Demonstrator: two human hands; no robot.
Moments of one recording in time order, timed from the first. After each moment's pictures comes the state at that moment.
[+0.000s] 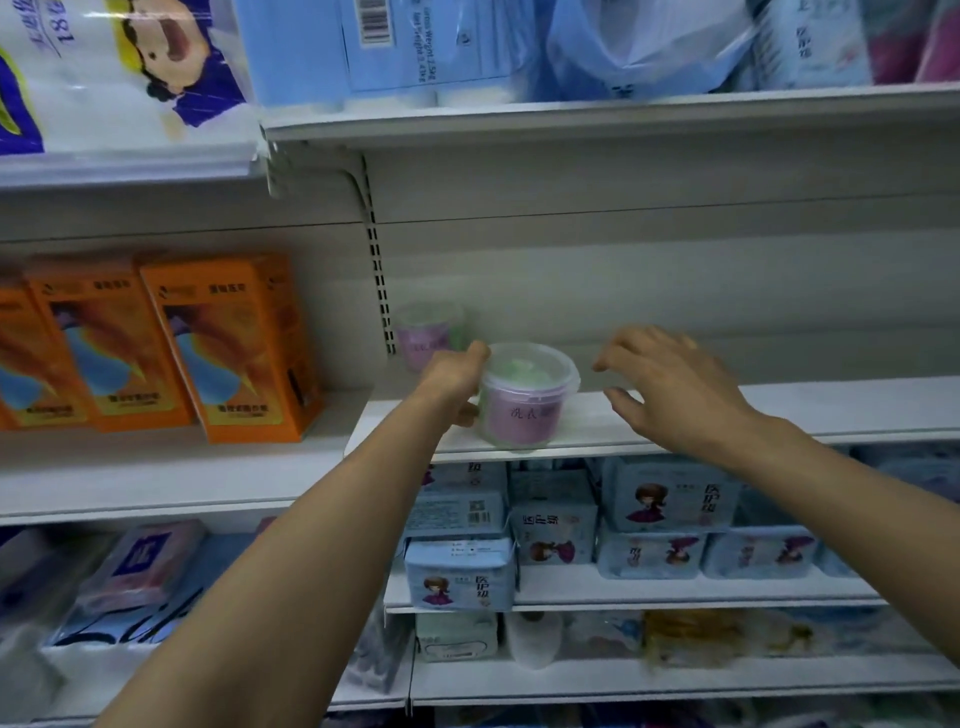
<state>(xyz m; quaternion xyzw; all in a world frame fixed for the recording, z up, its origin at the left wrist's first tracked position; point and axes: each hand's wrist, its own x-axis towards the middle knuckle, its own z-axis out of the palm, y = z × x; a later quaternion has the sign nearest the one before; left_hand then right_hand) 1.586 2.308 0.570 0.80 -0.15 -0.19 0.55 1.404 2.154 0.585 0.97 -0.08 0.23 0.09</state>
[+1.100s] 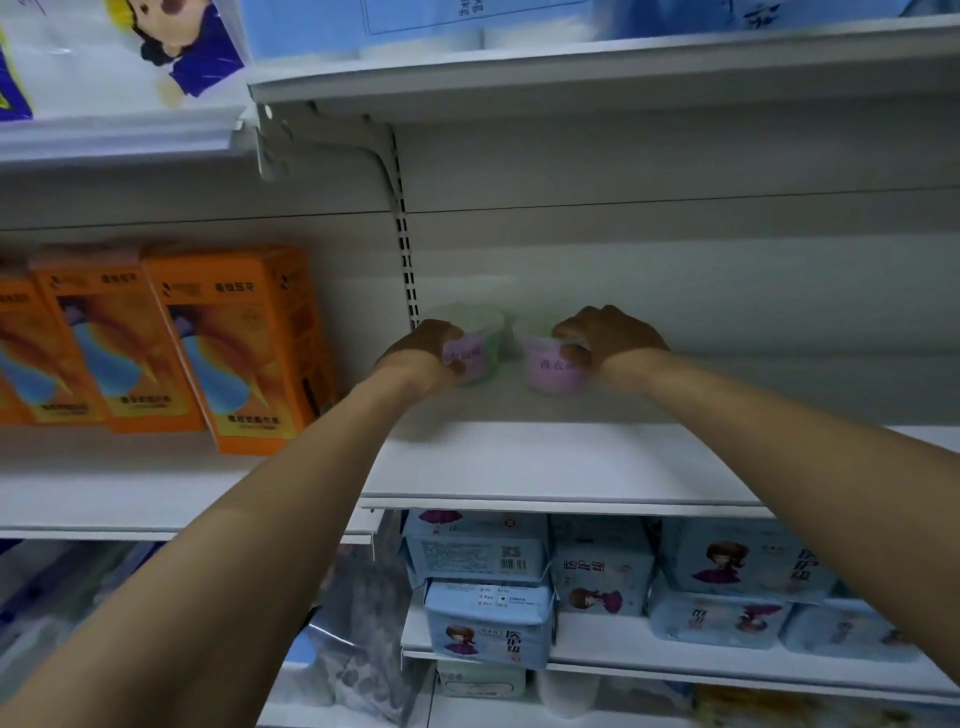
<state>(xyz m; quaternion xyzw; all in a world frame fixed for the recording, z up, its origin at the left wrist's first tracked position) 1.690 2.325 0.586 0.93 -0.31 0.02 0.19 1.601 2.109 0.575 0.99 -0.07 0.14 -0.02</state>
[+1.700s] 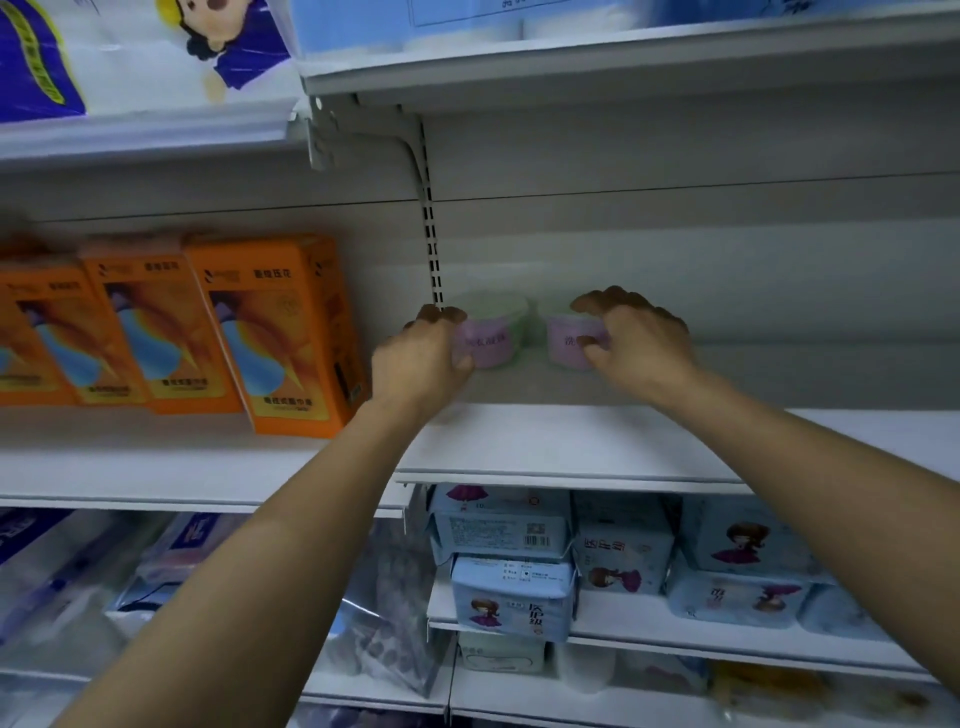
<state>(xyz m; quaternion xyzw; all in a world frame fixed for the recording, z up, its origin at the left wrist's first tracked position) 1.661 2.367 0.565 0.92 -0.29 0.24 0.12 1.559 2.156 0.576 0.96 -0.11 0.27 -0.05</state>
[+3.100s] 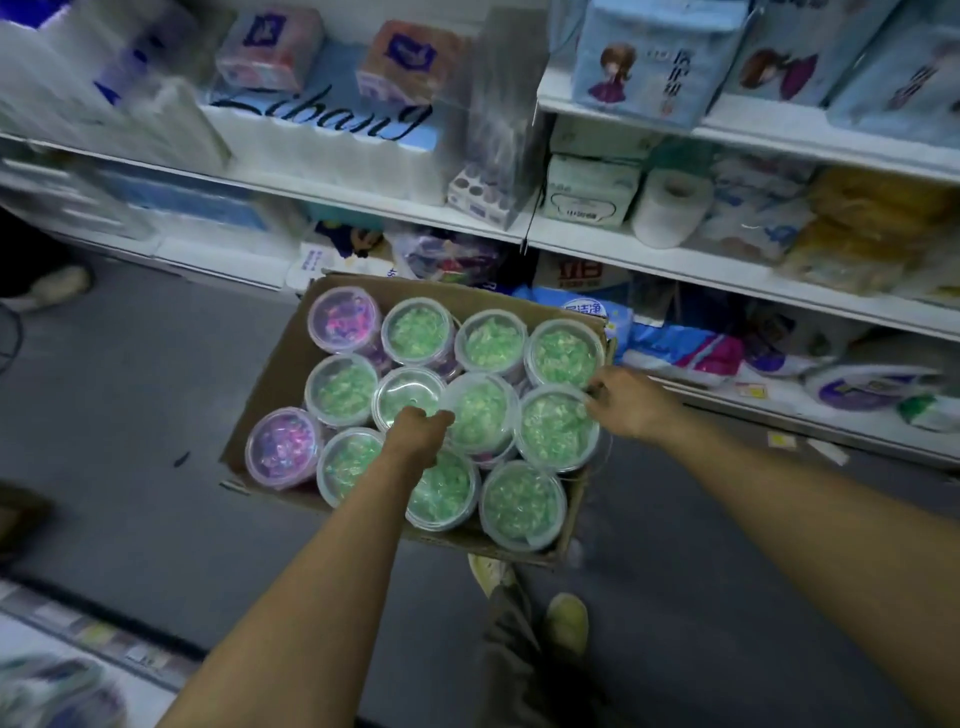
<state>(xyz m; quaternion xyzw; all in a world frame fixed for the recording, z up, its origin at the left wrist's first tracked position) 1.303 2.641 0.129 0.79 0.27 -0.34 0.43 1.272 2.385 0.151 0.92 -0.12 -0.28 -0.22</state>
